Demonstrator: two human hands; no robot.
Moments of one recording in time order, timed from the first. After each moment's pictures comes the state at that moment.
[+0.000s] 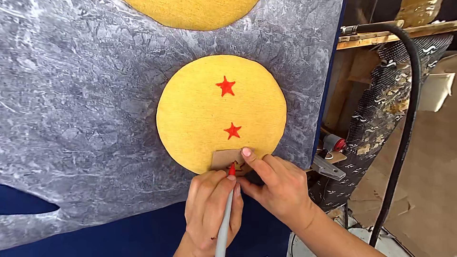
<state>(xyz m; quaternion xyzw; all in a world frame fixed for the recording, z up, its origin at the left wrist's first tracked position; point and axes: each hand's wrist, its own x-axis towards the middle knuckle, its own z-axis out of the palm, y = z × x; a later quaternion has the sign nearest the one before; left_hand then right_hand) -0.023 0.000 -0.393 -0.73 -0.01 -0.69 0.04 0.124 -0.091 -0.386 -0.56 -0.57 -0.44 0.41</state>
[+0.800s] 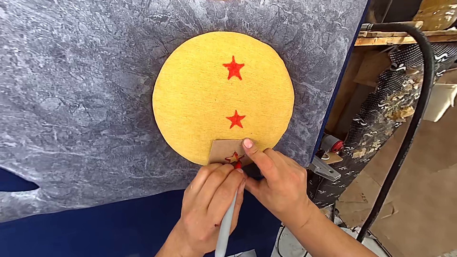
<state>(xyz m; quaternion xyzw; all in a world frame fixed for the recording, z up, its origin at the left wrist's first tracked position) -0.027 -0.005 -0.398 -0.77 -0.01 -0.64 0.03 0.125 -0.093 -0.383 -0.56 -0.58 -0.43 0.42</state>
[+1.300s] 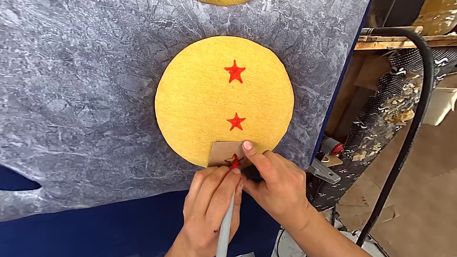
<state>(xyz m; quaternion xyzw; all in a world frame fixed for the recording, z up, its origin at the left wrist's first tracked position) -0.020 -0.012 -0.403 -0.74 -0.04 -0.67 0.02 0.124 -0.093 -0.384 -0.56 -0.57 -0.42 0.42</state>
